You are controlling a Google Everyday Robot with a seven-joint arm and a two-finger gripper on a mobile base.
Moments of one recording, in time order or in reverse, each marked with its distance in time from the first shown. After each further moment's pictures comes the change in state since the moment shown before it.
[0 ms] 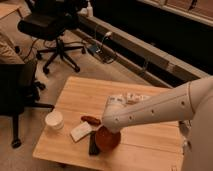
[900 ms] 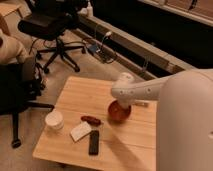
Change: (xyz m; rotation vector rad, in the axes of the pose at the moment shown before) arm -0.036 -0.157 0.039 0.137 0.047 0.220
